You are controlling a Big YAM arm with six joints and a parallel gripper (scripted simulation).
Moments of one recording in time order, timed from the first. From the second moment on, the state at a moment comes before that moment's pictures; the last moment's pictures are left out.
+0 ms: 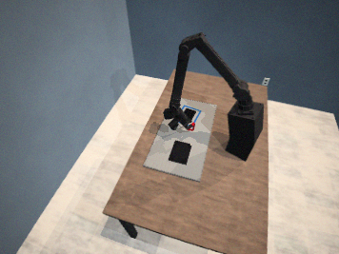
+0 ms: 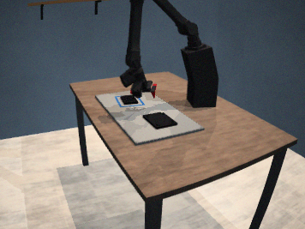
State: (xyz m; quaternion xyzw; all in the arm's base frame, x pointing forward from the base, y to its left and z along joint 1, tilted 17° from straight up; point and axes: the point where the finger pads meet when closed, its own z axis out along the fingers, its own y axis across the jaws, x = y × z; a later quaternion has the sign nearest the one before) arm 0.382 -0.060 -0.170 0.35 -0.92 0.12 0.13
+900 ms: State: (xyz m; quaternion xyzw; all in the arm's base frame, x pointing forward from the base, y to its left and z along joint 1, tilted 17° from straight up) arm 0.403 -0.166 -0.147 0.53 -0.84 0.09 -0.03
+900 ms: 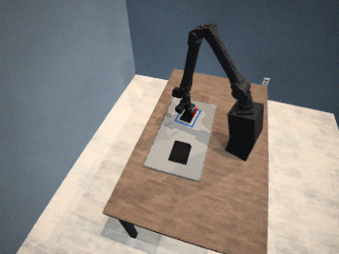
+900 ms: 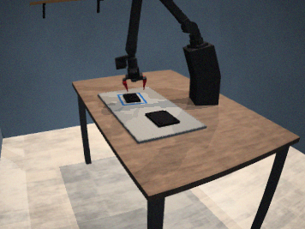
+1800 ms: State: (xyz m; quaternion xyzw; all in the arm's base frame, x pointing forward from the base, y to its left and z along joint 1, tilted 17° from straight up) arm 0.399 -0.218 -0.129 0.61 -0.78 0.13 -0.07
